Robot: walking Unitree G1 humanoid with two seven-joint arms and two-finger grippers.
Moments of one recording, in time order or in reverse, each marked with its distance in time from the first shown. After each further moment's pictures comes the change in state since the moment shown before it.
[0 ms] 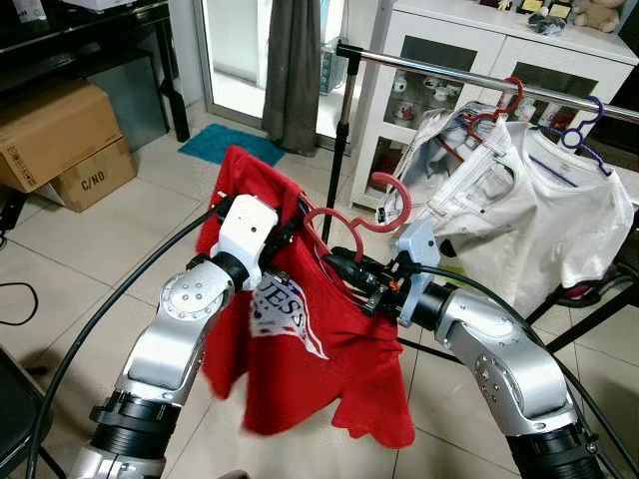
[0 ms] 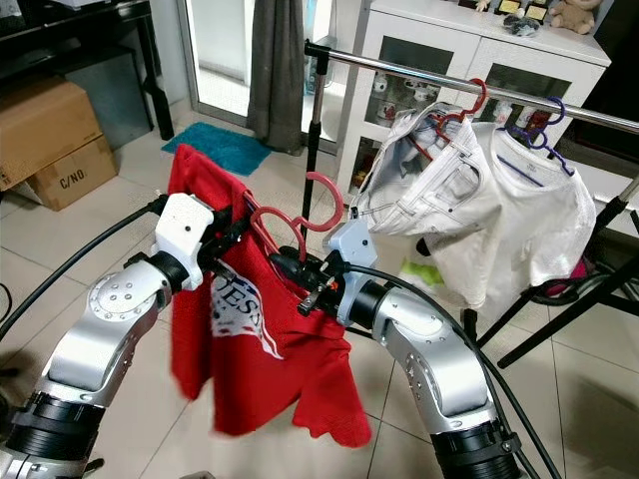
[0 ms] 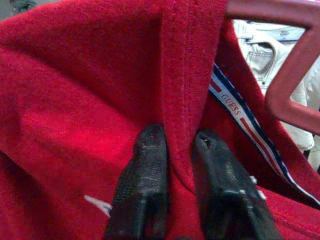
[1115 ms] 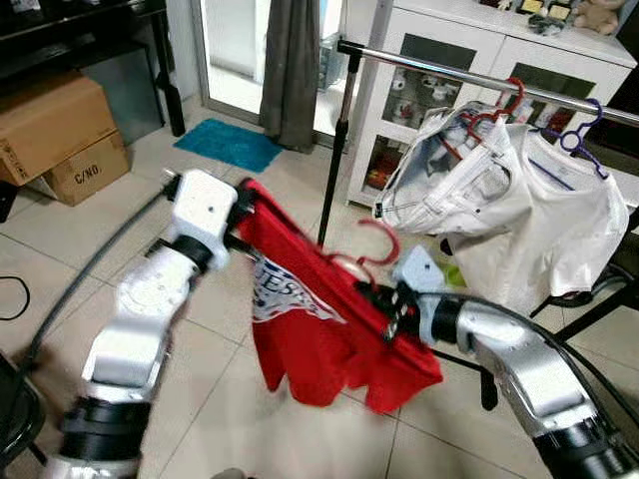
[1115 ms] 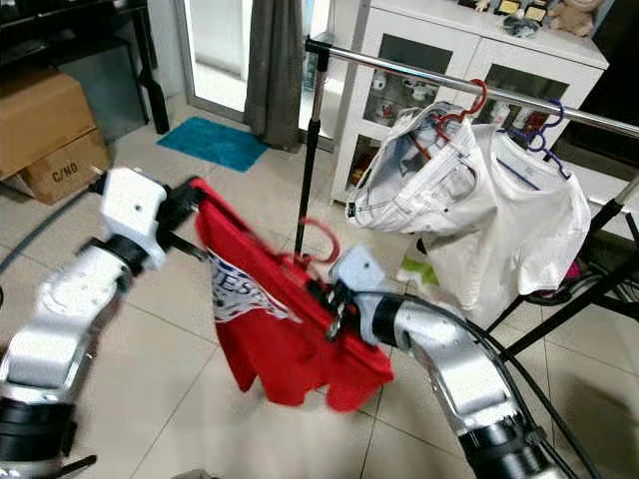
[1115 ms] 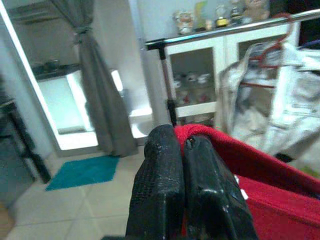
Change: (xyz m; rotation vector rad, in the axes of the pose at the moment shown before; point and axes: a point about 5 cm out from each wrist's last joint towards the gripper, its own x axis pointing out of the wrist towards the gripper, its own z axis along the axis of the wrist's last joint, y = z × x) left arm -0.020 0.042 0.022 0.052 -0.070 0.187; right arm -0.023 -0.018 -0.030 -0.158 0.278 0.050
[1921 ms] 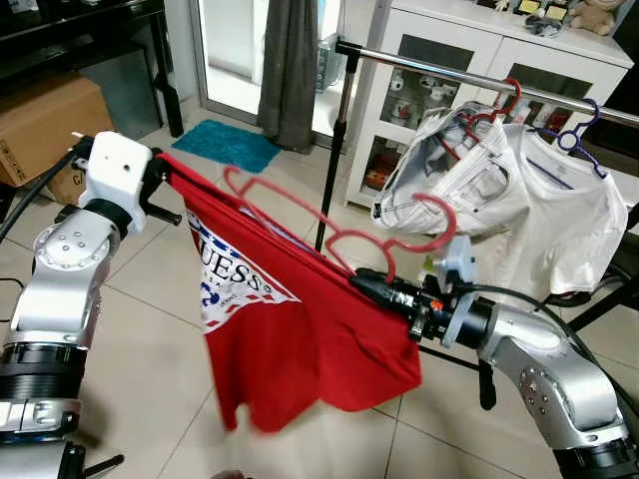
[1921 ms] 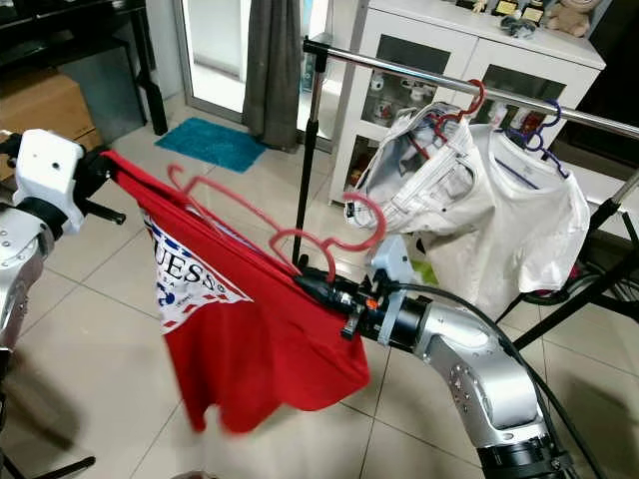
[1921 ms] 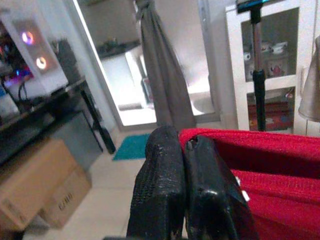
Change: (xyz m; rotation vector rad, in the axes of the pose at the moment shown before) left arm -0.005 0.092 -0.018 0.093 0.126 0.210; right arm -0.023 0.003 0.020 0.224 -0.310 0.086
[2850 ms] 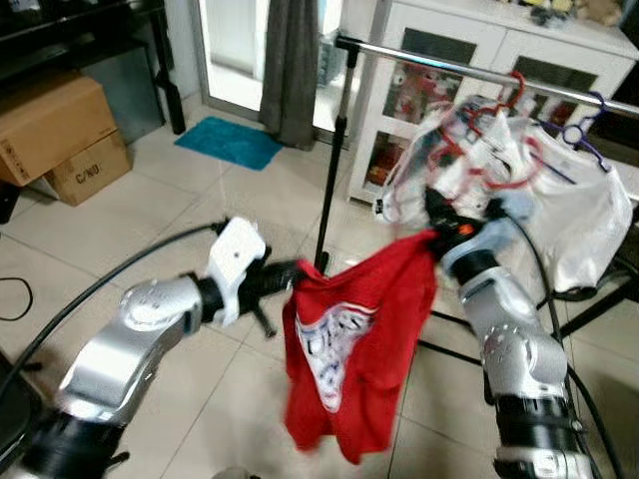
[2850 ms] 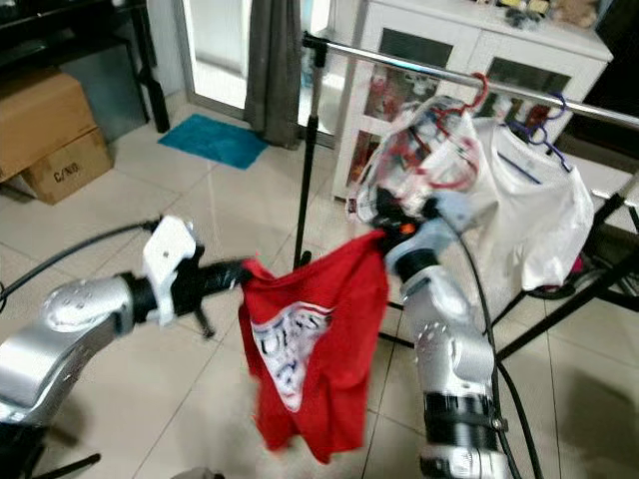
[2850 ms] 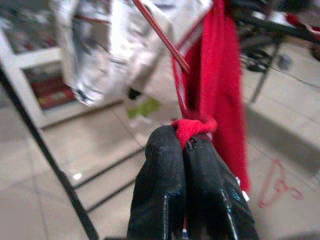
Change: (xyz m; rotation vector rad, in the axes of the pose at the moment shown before) left arm -0.055 -0.130 0.005 -0.195 0.071 -0.896; right arm 0.006 -0.068 0.019 0.309 -0.424 -0.823
